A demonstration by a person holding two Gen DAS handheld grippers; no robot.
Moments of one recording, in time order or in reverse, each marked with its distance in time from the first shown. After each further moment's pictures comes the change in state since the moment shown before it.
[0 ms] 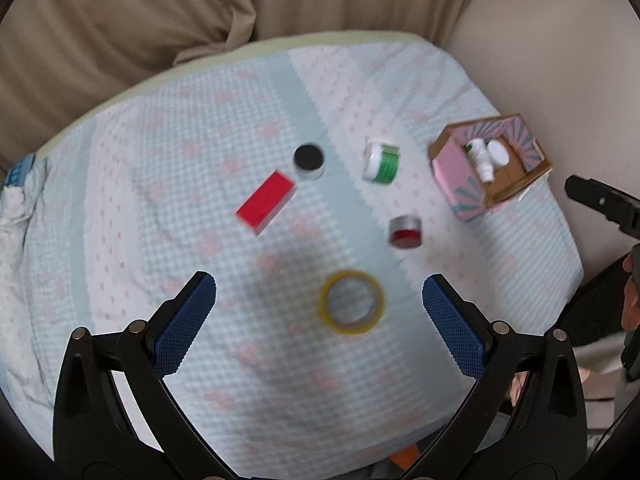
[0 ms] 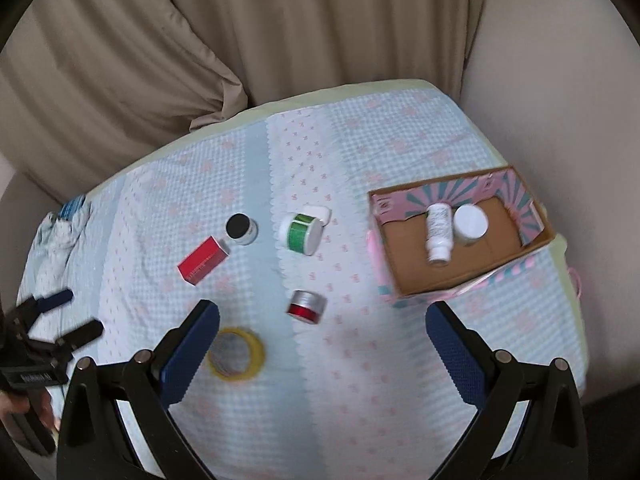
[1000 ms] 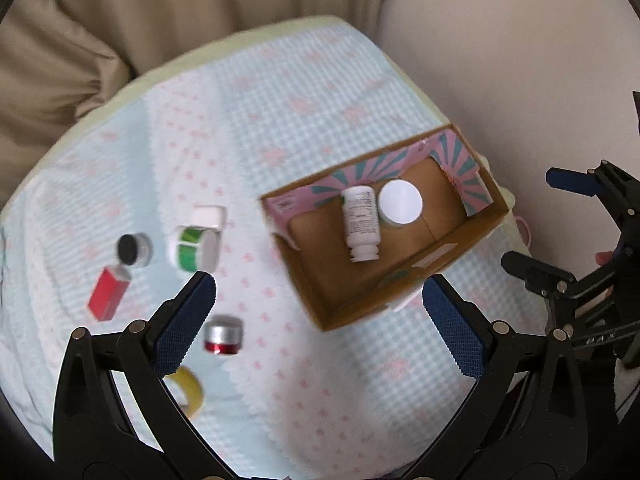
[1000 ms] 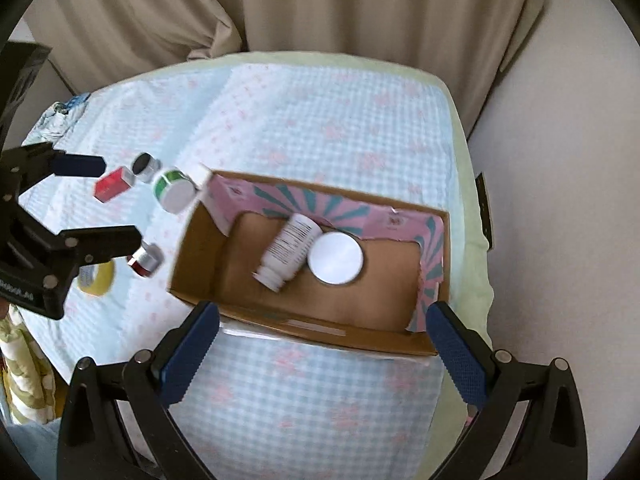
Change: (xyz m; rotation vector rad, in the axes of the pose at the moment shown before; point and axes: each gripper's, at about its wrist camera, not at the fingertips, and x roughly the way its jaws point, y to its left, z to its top) left arm 0.100 -0.327 0.161 0.079 0.054 0.009; right arm 0.062 -0.243 0.093 -0.426 0.137 0.036
